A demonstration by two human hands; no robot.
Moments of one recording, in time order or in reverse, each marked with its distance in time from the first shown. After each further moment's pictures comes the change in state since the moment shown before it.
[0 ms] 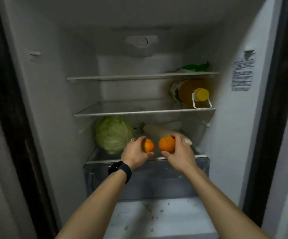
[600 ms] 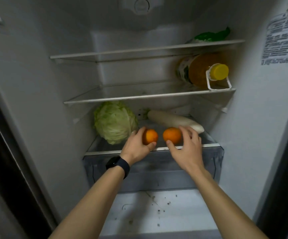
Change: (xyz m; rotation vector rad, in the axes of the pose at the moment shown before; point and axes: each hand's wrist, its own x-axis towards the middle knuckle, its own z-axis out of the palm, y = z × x) left_hand 0.032 -0.036 0.025 0.005 -0.051 0.016; right_hand 0.009 0.031 0.051 0.159 0.195 -0.048
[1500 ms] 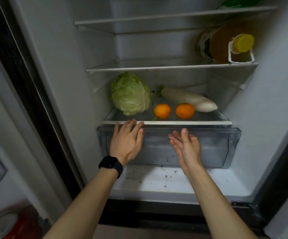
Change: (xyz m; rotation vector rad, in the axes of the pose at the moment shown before) left_hand -0.102 -0.058 -0.005 0.428 0.225 0.070; right_hand -0.077 -0.023 0.025 1.259 -0.052 0.683
